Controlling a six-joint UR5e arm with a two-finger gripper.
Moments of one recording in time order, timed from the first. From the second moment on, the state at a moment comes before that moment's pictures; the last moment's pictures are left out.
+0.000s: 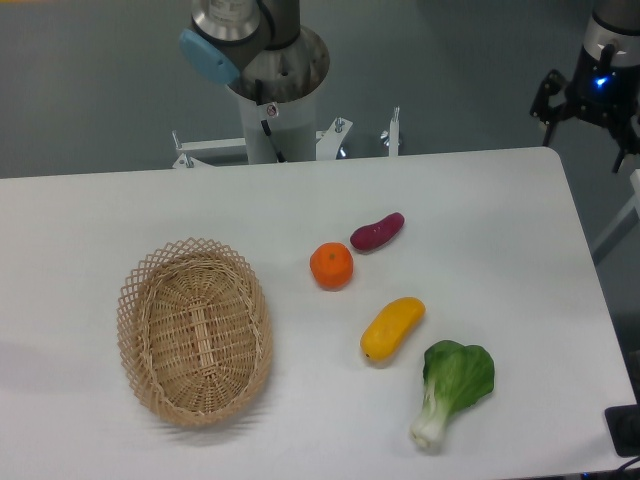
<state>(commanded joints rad) 2.95 -1.80 -1.40 -1.34 1.49 1.60</state>
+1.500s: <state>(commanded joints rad) 2.64 -1.92 -1.72 -0.90 1.50 1.23</state>
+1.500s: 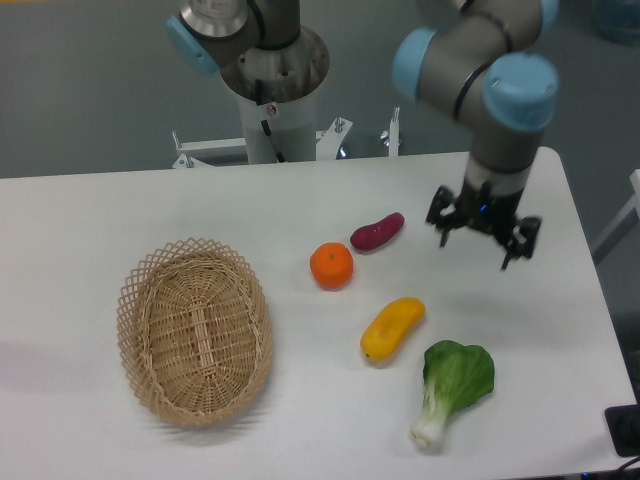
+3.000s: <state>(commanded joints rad) 2.48 -2.08 -1.77 -0.71 1.60 1.20</state>
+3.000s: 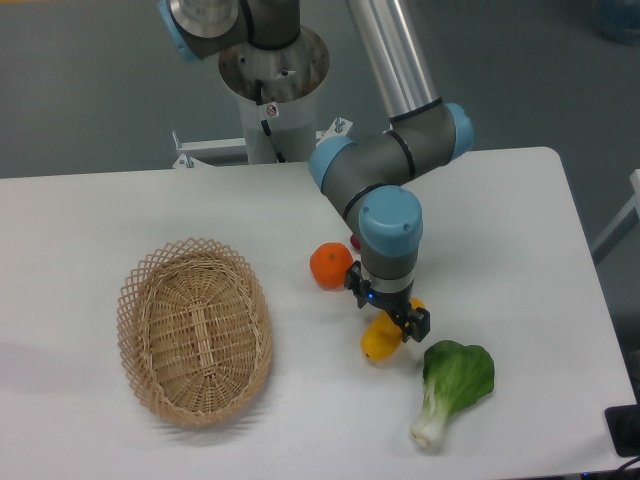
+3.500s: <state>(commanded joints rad) 2.48 -2.08 -1.75 -0.71 1.60 1.21</state>
